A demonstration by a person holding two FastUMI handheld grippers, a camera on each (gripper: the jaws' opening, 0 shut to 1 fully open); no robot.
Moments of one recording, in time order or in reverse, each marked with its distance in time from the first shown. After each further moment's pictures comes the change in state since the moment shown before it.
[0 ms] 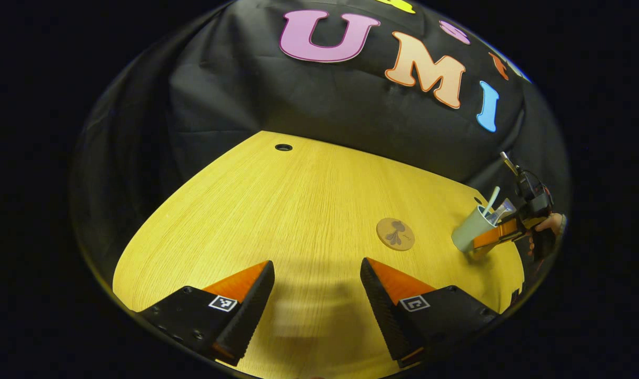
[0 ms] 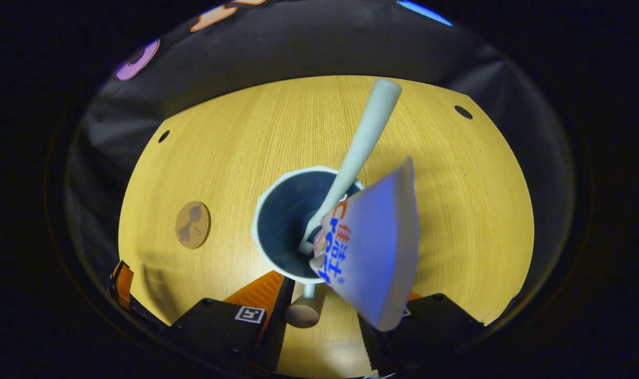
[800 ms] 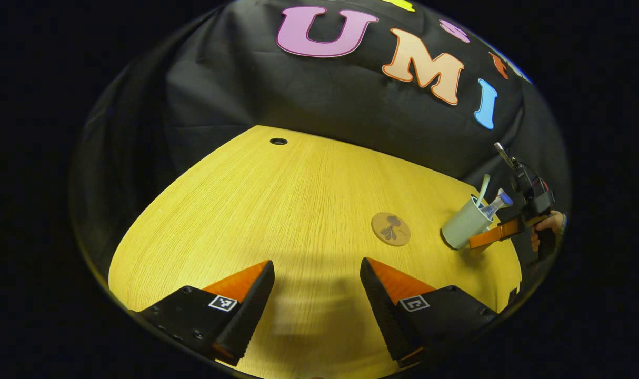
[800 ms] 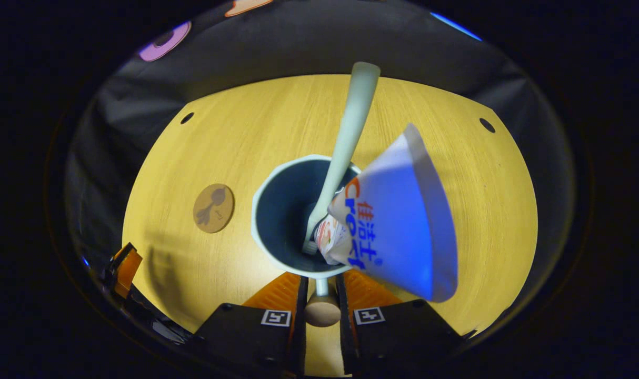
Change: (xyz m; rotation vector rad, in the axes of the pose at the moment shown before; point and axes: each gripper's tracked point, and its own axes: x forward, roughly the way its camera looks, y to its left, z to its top) left arm 0.004 -0.004 -0.004 -0.007 0.029 -0.020; right arm -0.003 0.004 0.002 -0.131 0.004 0.079
